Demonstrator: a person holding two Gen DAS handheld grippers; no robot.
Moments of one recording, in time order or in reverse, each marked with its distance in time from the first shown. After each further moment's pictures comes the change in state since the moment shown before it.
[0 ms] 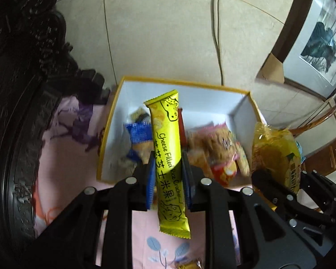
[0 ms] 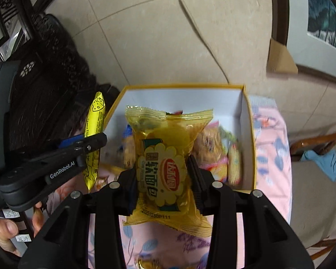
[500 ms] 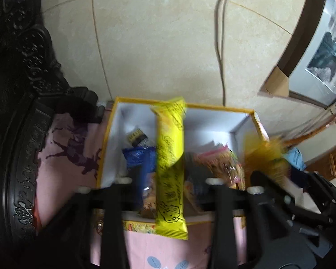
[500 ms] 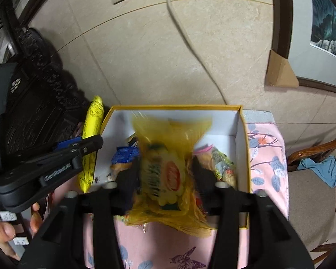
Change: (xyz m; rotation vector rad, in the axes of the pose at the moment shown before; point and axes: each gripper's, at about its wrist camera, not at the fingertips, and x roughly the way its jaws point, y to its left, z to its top) left arm 0.017 0.001 0.046 -0.012 -0.033 0.036; right arm 0.017 -0.014 0.034 0.060 -0.044 -0.066
